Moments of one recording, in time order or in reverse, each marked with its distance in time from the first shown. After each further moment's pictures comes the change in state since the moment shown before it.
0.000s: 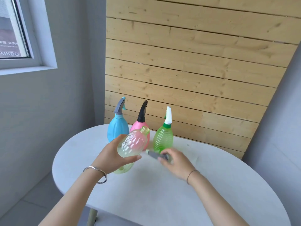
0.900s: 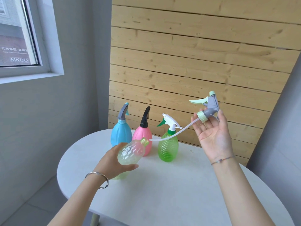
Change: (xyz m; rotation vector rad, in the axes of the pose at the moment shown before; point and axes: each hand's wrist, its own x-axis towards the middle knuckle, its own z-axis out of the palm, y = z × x) left_hand 0.006 -0.021 0.004 0.128 -0.010 -0.061; right_hand 0.007 -0.053 -0.114 1.739 0.424 -0.005
